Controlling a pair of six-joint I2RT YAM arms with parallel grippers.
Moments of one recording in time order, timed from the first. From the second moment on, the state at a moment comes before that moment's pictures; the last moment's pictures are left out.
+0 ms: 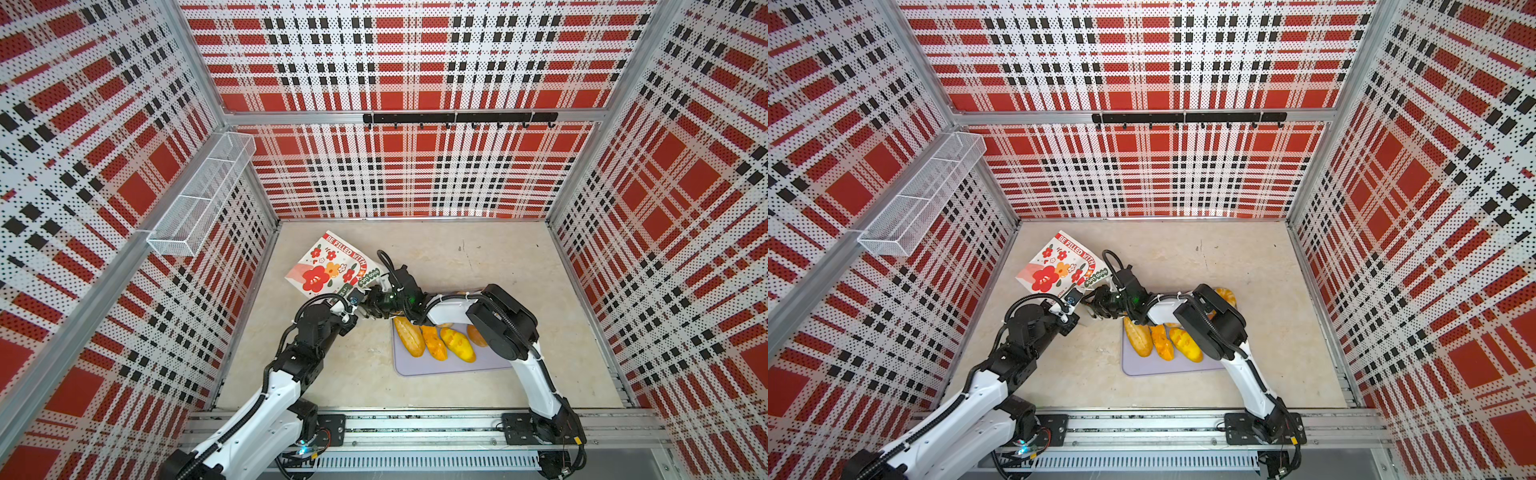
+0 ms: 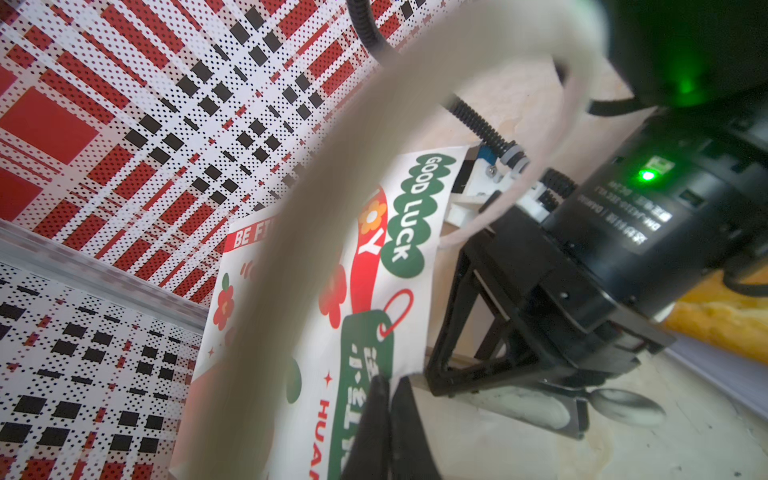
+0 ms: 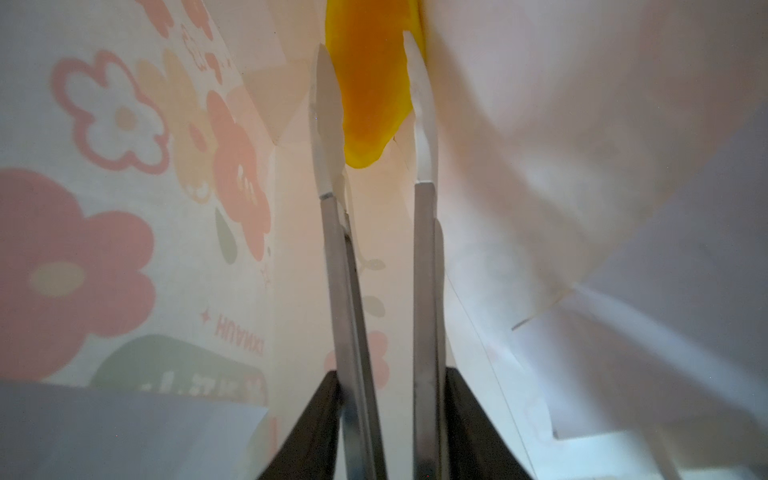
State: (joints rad) left arm -0.39 0.79 0.35 0.13 -0.11 0.57; right arm 0.85 2.22 1.36 0.48 -0.50 1.33
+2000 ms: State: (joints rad) left arm -0.41 0.88 0.35 0.18 -0.29 0.42; right arm 0.81 2.16 1.22 0.70 -0.58 1.38
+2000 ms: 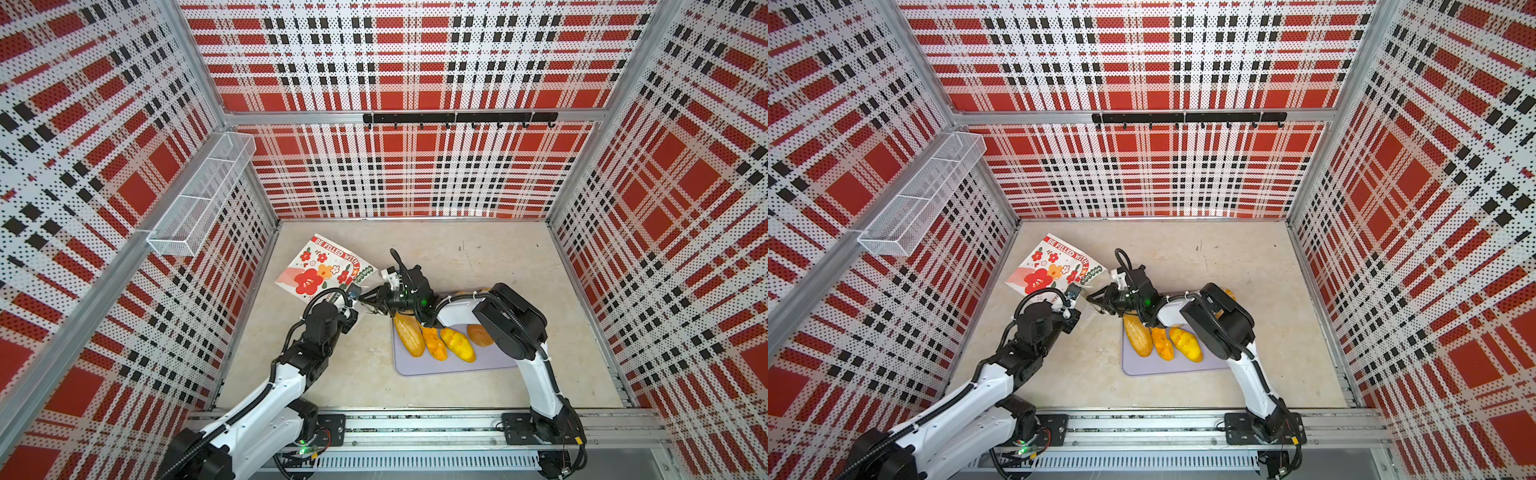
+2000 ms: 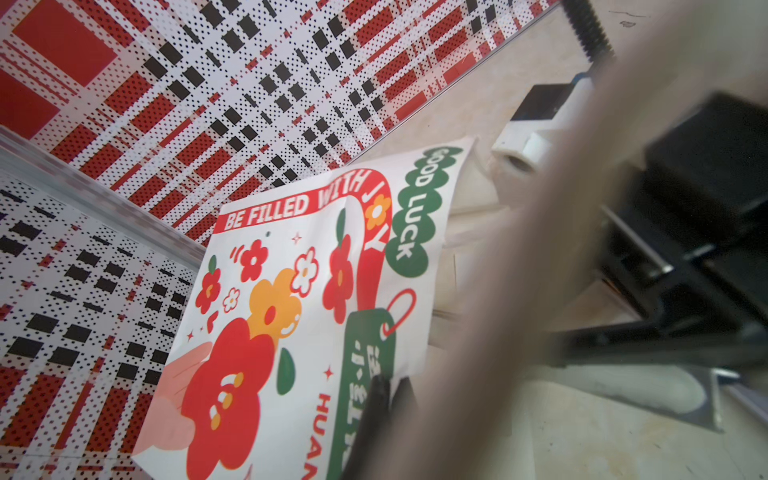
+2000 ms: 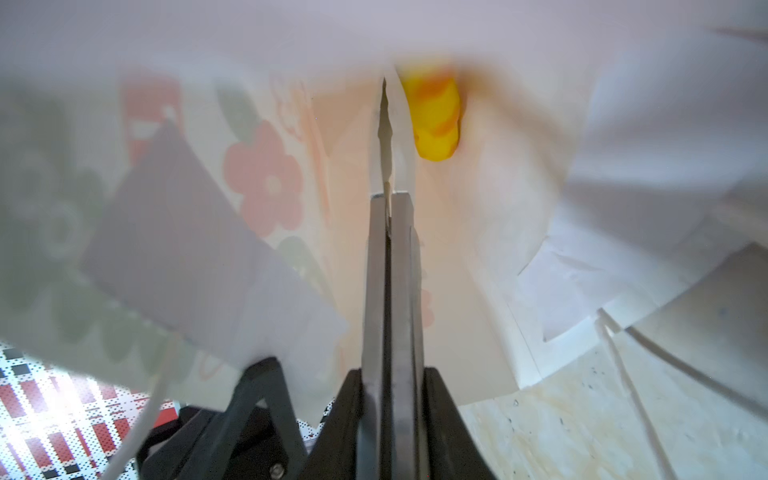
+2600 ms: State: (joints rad) left arm -0.37 0.93 0.35 0.21 -0.32 0.36; right arm 0.81 2.11 1.14 0.77 -0.59 1.42
